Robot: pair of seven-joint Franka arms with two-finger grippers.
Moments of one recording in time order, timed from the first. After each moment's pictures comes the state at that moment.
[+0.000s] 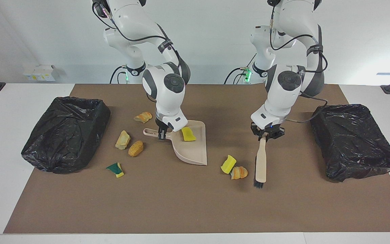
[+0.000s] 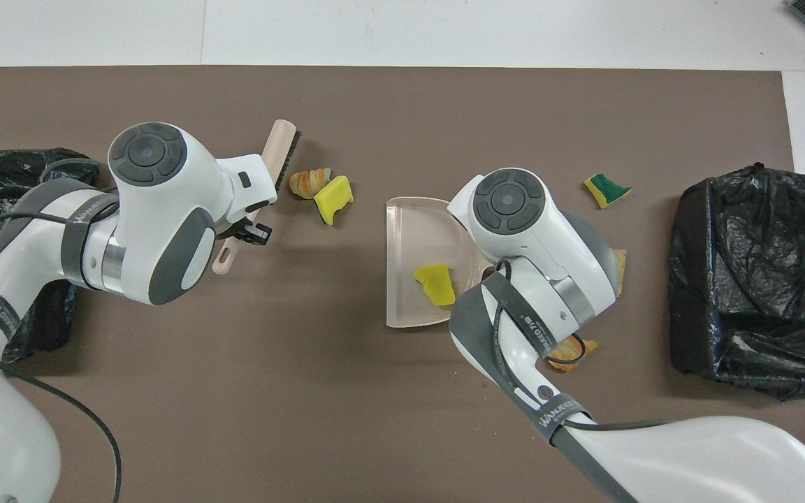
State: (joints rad) left arm -0.25 0.30 -0.10 -1.82 0.09 2.08 0.08; right arm 0.24 0.34 0.21 -1.79 -0.31 1.97 -0.96
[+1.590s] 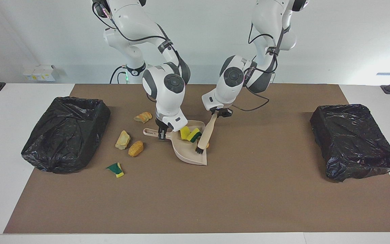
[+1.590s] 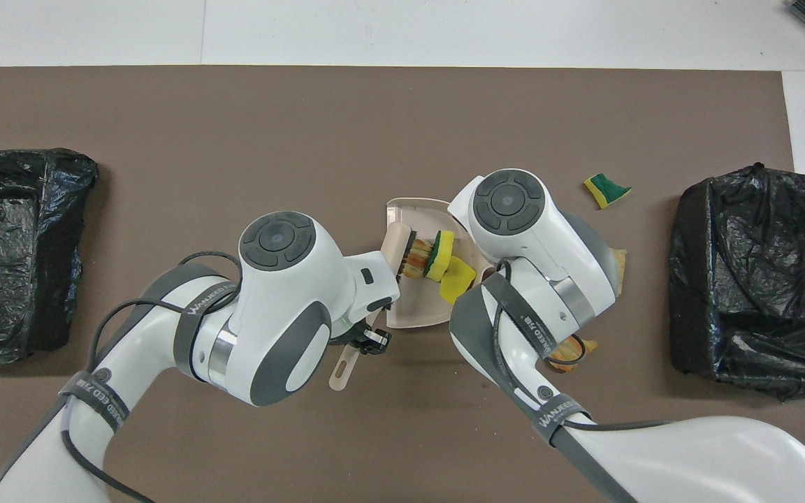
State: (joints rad) left arm -0.51 0.16 -0.12 -1.94 -0.29 1.92 -0.05; right arm 0.24 0.34 0.21 -1.79 -0.31 1.97 -0.96
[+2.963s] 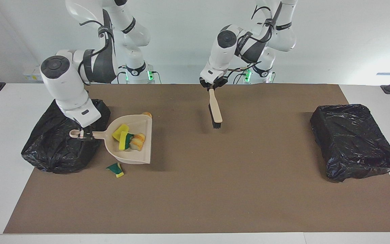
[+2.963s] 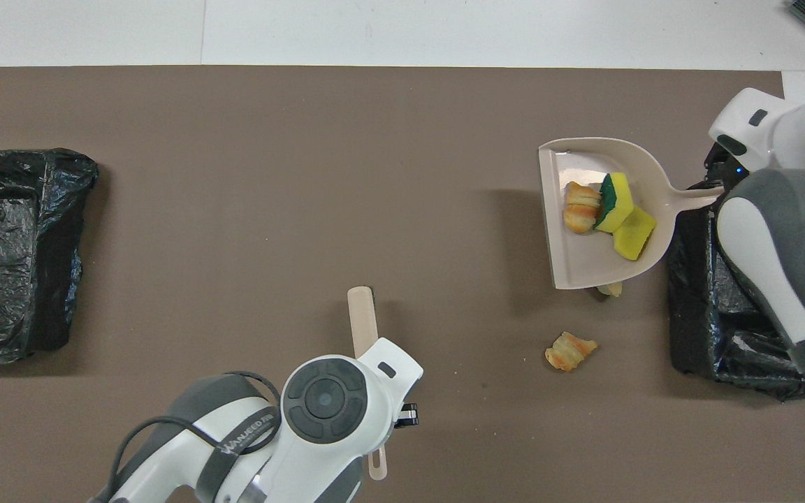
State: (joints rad) left arm -0.73 -0.06 -0.14 -2.22 -0.26 2.04 -0.76; right arm -0.25 0.23 0.20 -1.65 -0.16 1.90 -1.62
